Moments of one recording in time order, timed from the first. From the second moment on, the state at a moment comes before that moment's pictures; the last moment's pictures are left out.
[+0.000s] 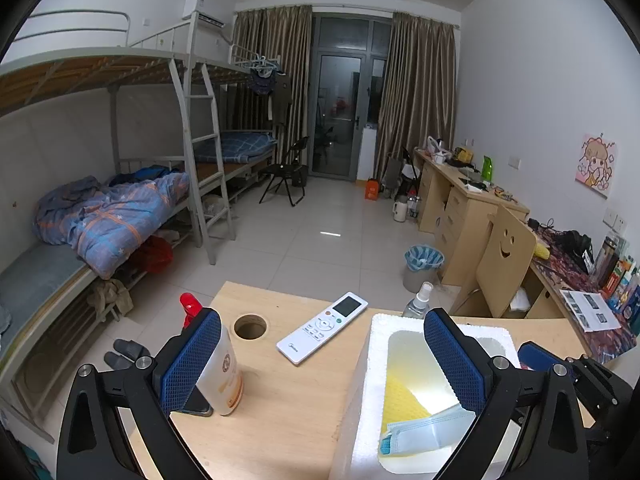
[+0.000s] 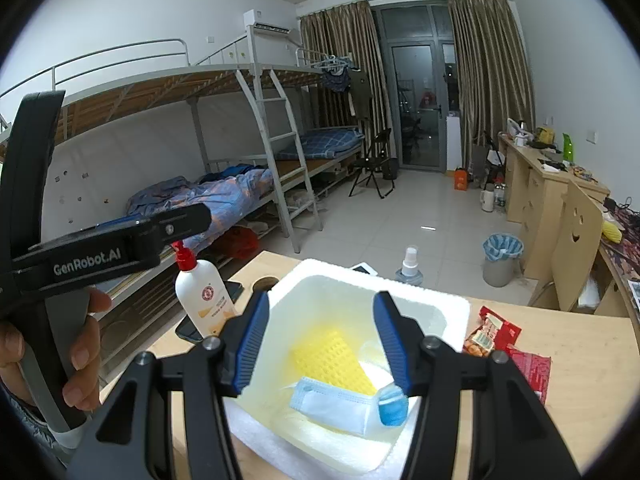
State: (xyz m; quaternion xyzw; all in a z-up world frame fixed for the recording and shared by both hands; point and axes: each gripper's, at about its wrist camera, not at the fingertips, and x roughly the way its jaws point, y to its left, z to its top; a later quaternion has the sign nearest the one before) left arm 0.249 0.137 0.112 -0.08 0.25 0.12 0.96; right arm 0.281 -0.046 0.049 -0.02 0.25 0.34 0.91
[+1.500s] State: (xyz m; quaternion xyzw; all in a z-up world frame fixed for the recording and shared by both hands) left arm 0.143 0.085 0.094 -0.06 0.20 0.06 0.97; right arm 0.195 -0.139 0.054 0.00 0.19 0.24 0.95
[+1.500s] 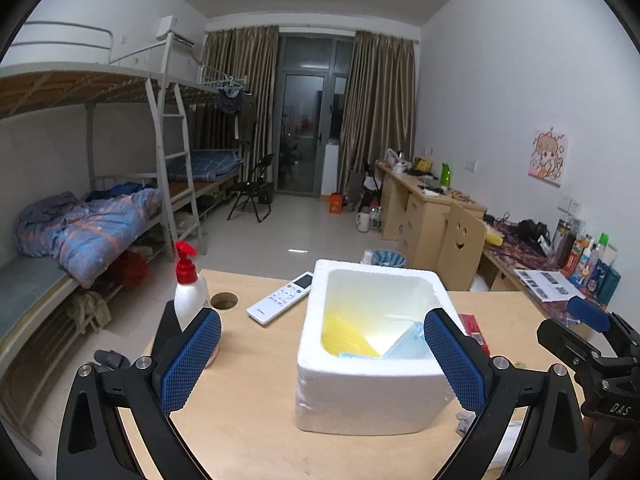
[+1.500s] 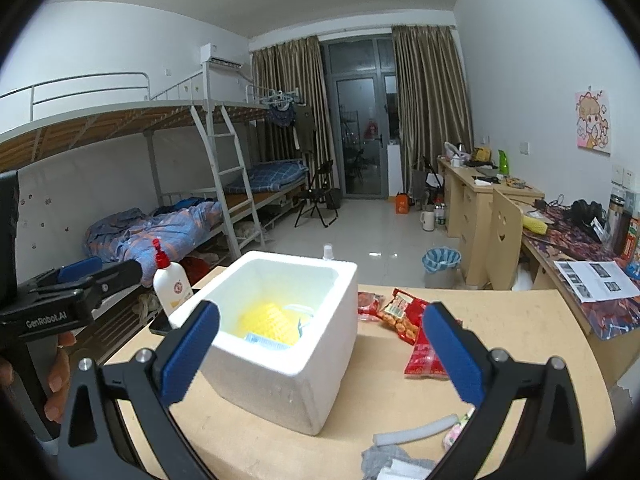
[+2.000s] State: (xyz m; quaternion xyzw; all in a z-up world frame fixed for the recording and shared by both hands) left arm 0.086 0.065 0.037 -0.07 0.15 0.04 0.98; right arm 0.143 -0.156 0.018 -0.01 0.14 0.22 0.96
